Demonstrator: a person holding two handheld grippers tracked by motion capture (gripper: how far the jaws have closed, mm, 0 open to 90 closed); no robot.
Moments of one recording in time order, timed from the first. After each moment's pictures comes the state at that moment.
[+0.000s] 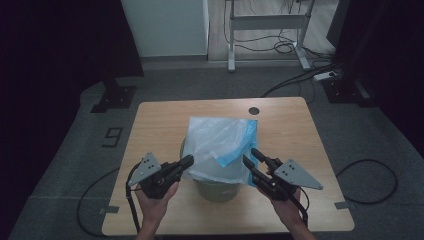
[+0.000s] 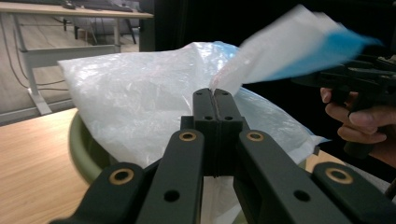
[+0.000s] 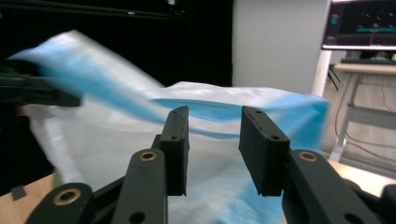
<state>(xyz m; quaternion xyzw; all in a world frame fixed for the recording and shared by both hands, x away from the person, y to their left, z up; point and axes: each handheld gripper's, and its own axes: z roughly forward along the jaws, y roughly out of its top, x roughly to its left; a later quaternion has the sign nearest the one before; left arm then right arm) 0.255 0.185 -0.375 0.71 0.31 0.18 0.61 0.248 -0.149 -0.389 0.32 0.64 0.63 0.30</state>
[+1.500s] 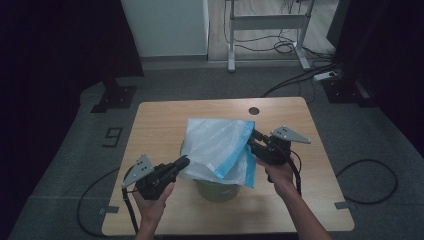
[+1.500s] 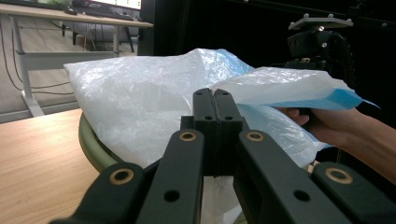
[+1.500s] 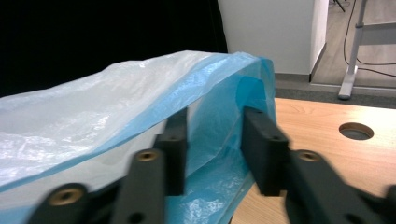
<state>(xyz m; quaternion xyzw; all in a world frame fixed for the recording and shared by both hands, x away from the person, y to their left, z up) 0.256 0.196 -0.385 0.69 0.32 0.17 0.63 0.341 -0.156 -0.398 0.43 0.65 0.59 0.21</state>
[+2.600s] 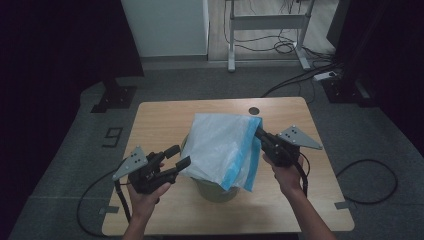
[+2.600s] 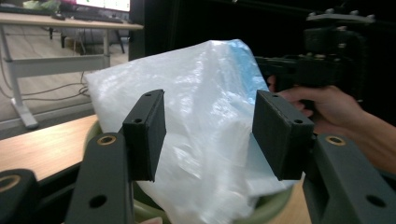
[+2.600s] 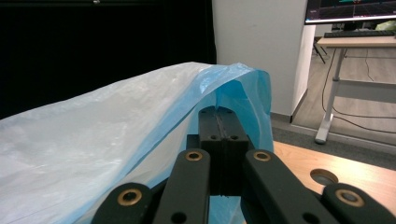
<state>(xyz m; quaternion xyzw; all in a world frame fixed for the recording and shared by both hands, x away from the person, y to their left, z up) 0.265 0.203 -0.353 0.70 0.30 0.16 0.62 0.319 -0.165 -0.370 0.38 0.64 0.60 0.28</state>
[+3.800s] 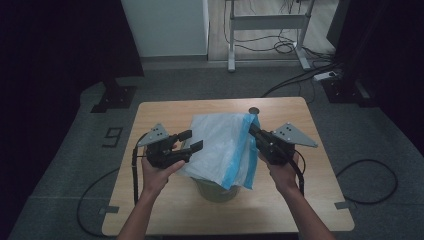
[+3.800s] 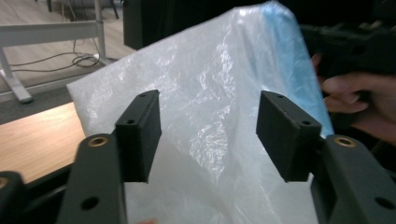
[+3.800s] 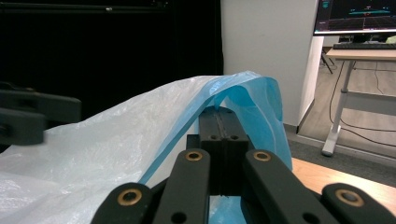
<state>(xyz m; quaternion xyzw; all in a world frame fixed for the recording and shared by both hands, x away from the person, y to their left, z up) 0.323 0.173 -0.351 0.75 0.30 0.13 0.57 0.317 -0.150 -0.357 0.36 0.64 0.61 0.29</state>
